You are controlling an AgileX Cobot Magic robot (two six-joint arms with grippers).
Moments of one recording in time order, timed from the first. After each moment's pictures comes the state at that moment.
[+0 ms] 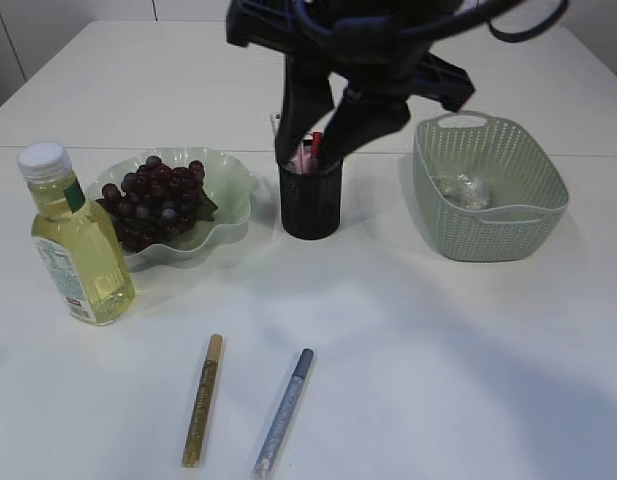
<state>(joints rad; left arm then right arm) -0.15 0.74 -0.84 -0.27 0.90 0.23 0.61 1.73 -1.74 0.28 1.24 0.37</state>
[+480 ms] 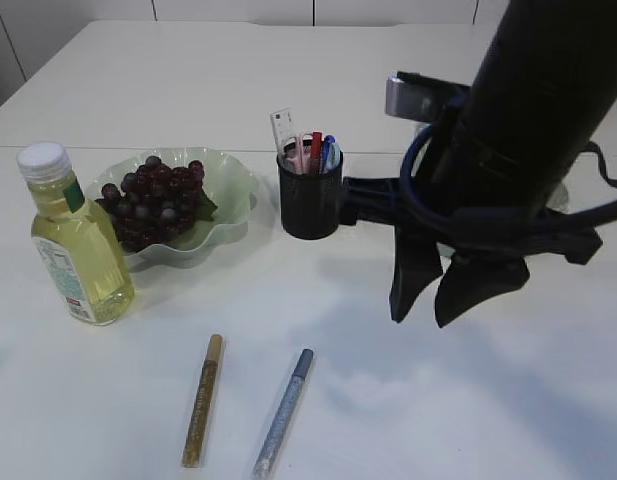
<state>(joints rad) -0.15 0.74 -0.84 -0.30 0.90 0.23 0.61 1.56 -1.31 0.19 1.24 0.57</state>
